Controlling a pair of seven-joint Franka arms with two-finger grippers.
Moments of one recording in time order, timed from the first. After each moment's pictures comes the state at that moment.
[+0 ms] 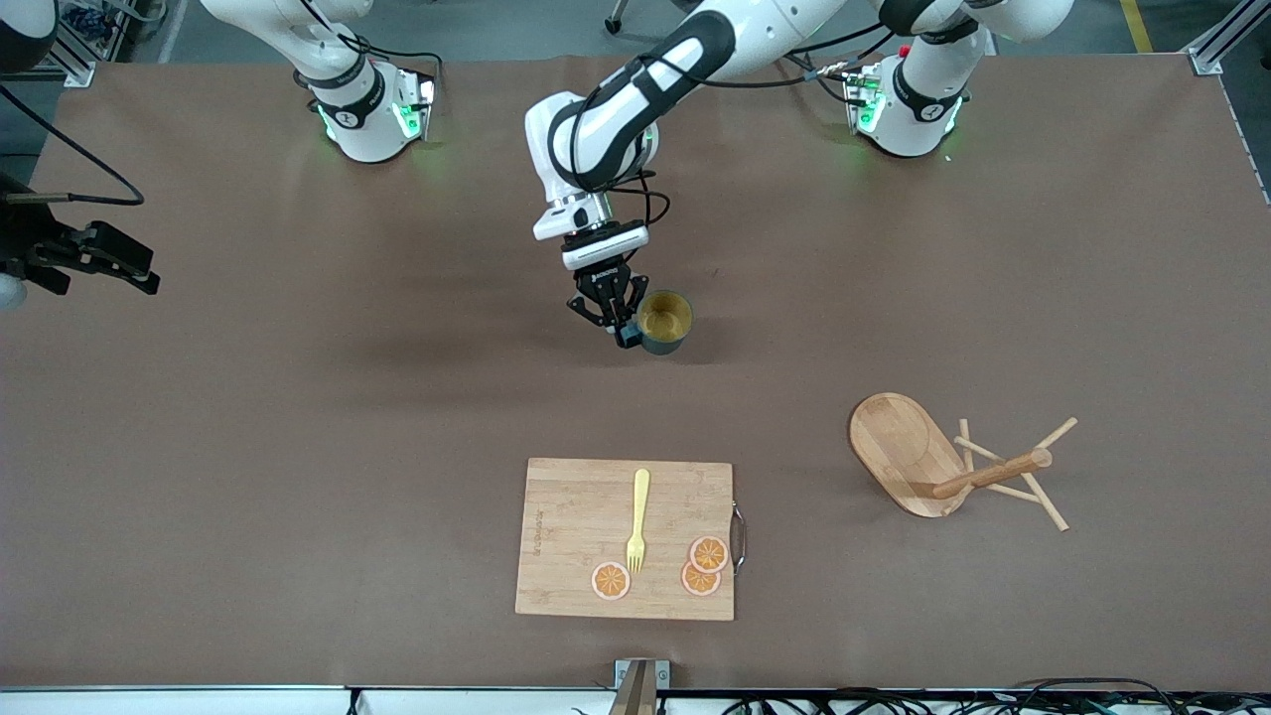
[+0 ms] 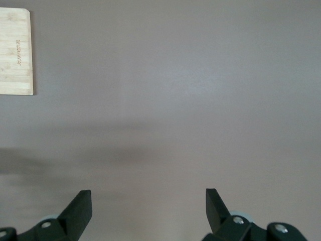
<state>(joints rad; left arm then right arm) -0.86 0.73 -0.31 -1.52 1.23 1.93 -2.22 0.03 0.01 -0.06 -1.58 -0.02 1.60 -0.03</state>
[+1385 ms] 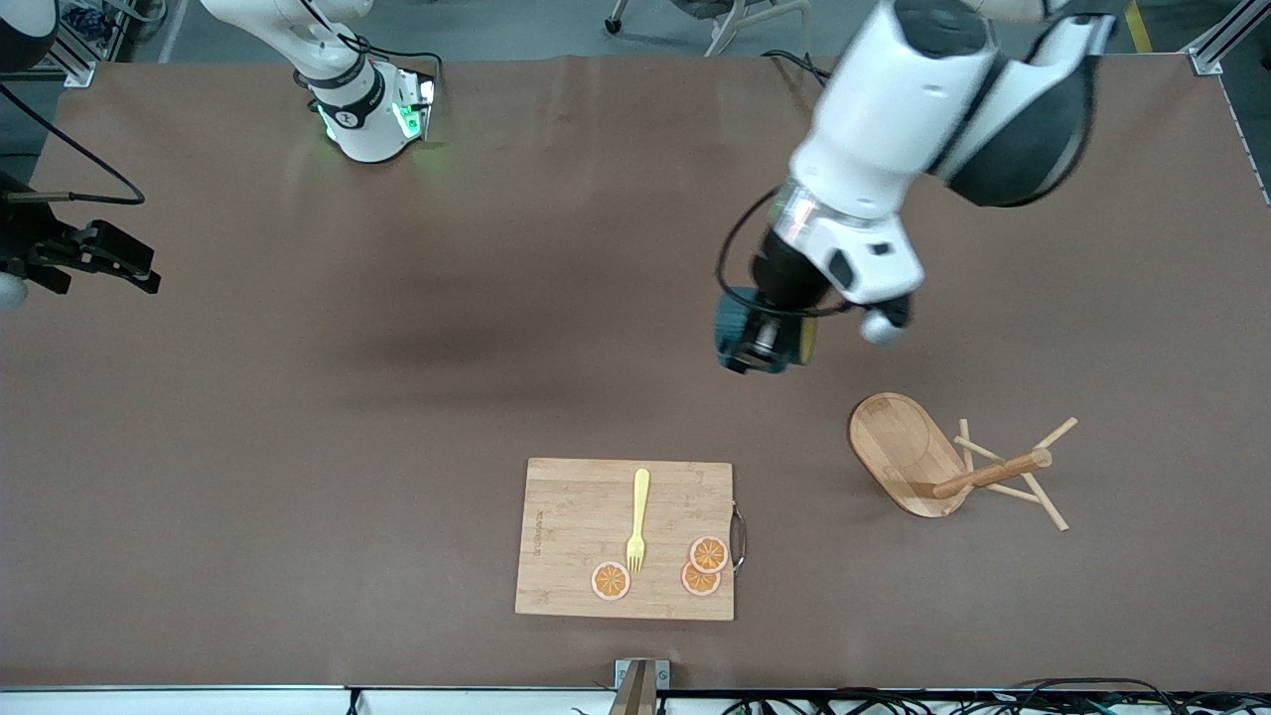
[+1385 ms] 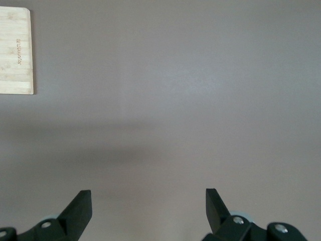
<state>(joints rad) -0.26 0.28 -0.31 -1.46 -0.03 2.18 -1.82 0.03 0.00 -0.06 -1.58 -0.02 1.60 -0.03</state>
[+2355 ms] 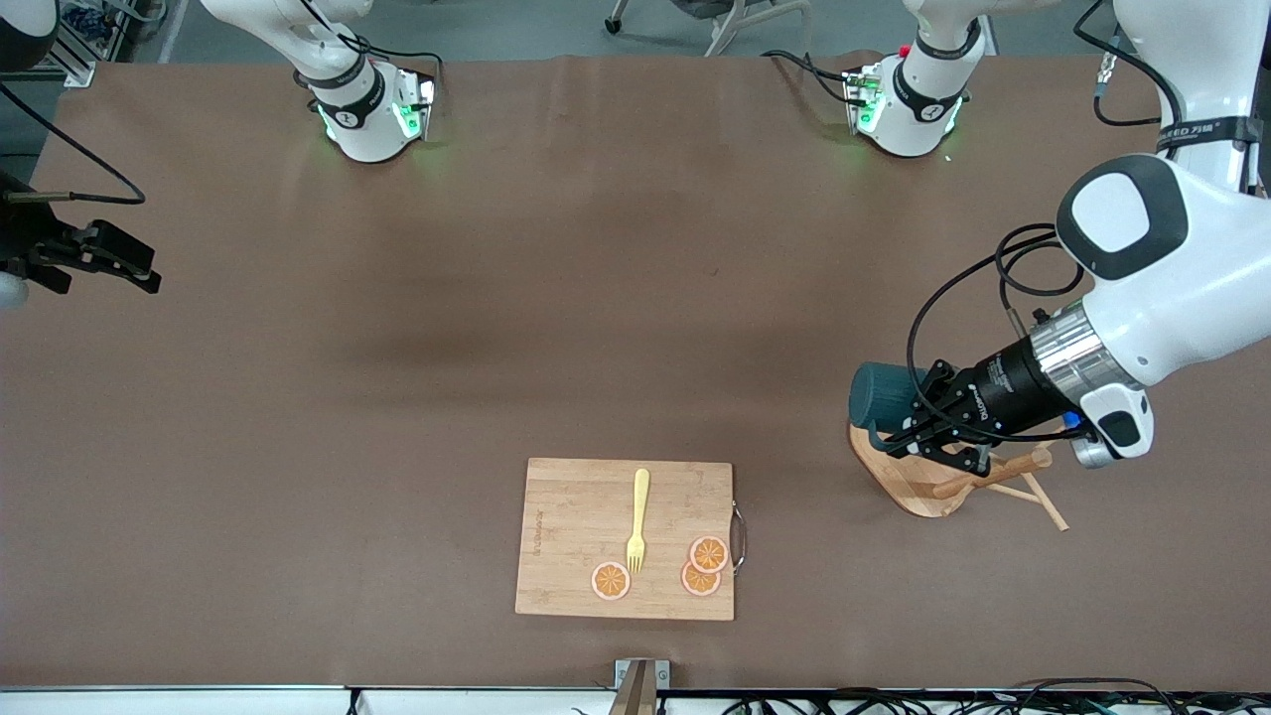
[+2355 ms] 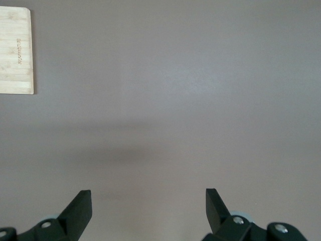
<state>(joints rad) 0.05 0.37 -0.31 -1.52 -0.52 2.18 -1.39 0.03 0.00 -0.06 -1.58 -0.02 1.60 -0.03</state>
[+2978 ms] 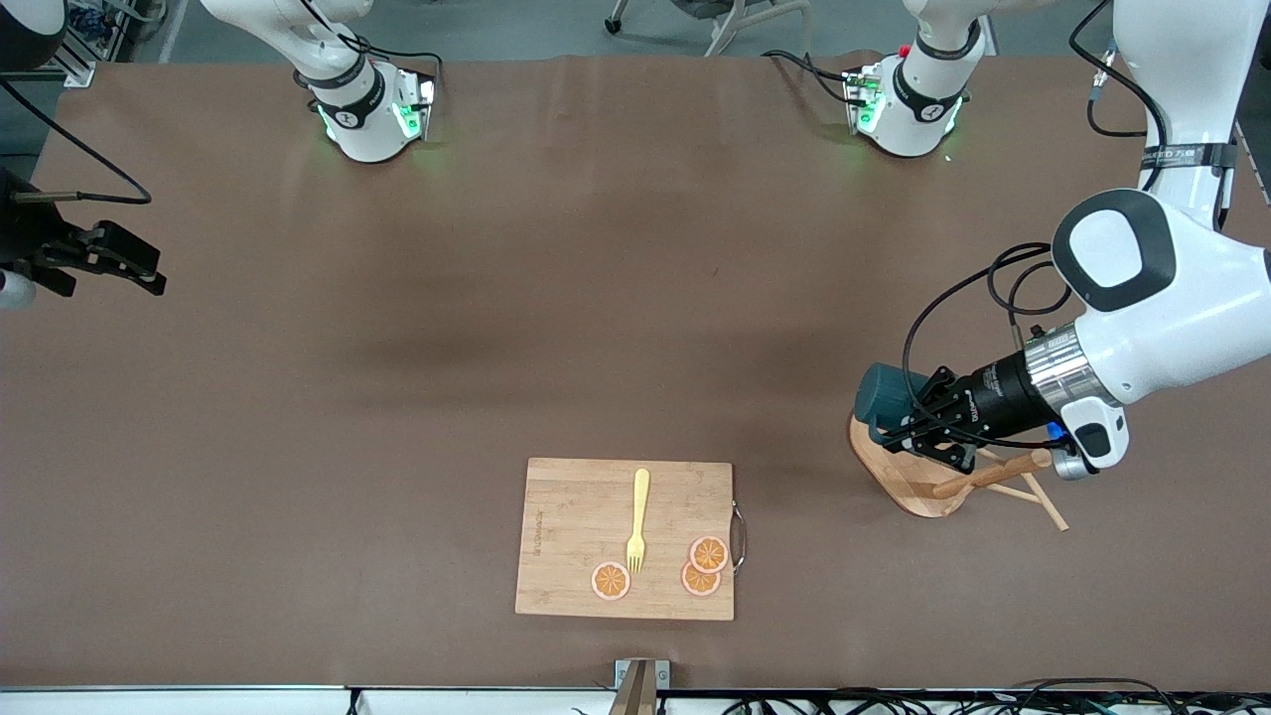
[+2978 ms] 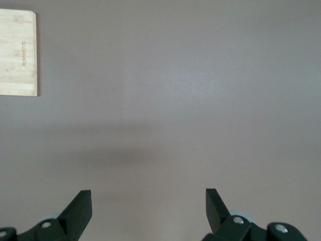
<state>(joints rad) 0.10 0.37 -0.31 -1.62 -0.60 2.18 -1.14 0.03 0.00 -0.05 -1.58 -0.02 1.62 -0.03</state>
